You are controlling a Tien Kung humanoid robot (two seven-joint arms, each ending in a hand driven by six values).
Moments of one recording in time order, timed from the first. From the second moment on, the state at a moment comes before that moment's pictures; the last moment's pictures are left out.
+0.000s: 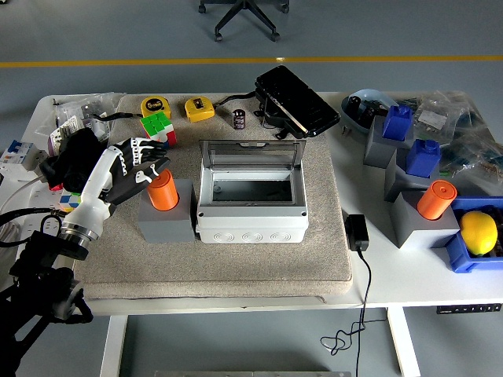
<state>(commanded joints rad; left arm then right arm) -0.21 0.36 -0.92 -1.35 1.04 0.29 -0.33 0.14 -0.19 0.24 0.36 -0.53 -0.09 -0.08</state>
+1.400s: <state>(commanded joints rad) -0.28 0.34 -0.79 -1.28 0.92 0.35 -0.34 0.14 -0.19 0.24 0.35 -0.53 -0.09 -0.08</state>
